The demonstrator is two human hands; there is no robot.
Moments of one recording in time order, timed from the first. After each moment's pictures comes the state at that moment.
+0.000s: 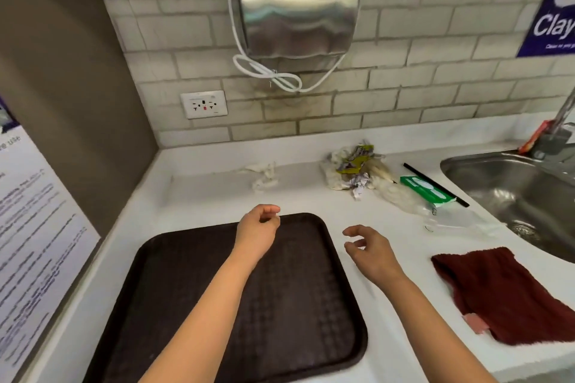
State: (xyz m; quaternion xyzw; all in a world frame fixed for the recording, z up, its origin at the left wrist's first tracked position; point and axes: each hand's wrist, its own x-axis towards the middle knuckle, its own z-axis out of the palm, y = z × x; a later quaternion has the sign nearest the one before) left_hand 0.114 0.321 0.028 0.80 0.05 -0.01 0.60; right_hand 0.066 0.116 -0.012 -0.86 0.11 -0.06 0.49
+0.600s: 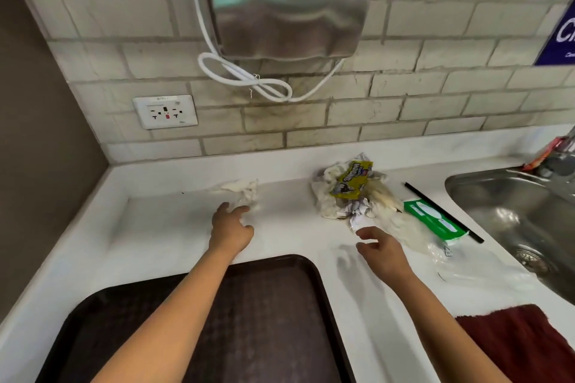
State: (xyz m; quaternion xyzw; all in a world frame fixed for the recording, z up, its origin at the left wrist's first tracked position) left_hand 0.297 0.325 -0.035 0.94 0.02 -0.01 0.33; right_hand 0.183 0.058 -0.020 -0.86 0.19 -0.05 0.48
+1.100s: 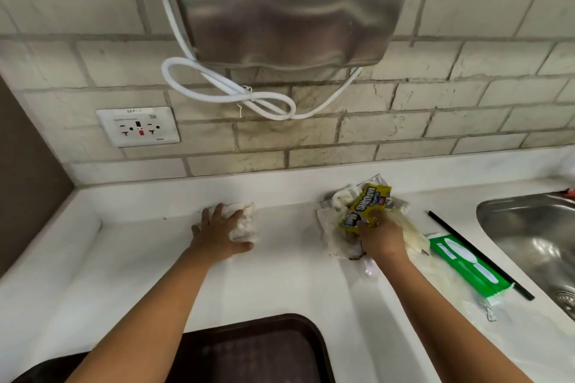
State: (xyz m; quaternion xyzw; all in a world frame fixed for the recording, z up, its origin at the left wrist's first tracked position) left_hand 0.415 0.340 -0.067 0.99 -0.07 -0.11 0.11; right_hand 0.330 0.039 -0.016 -0.86 0.27 -0.05 0.42
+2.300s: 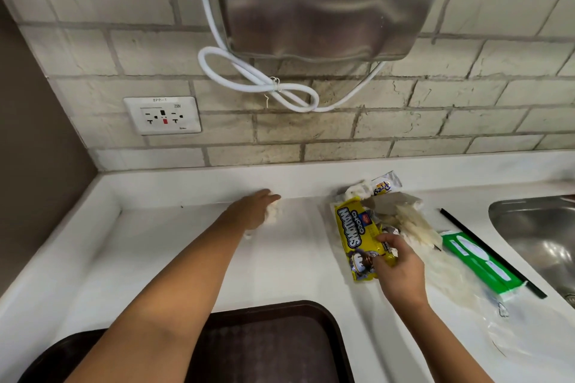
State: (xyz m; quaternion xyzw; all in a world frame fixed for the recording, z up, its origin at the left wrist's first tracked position) left_hand 0.431 0.312 -0.033 0.95 -0.13 -0.16 0.22; right_hand 0.261 0.070 -0.032 -0.80 0.22 -0.17 0.53
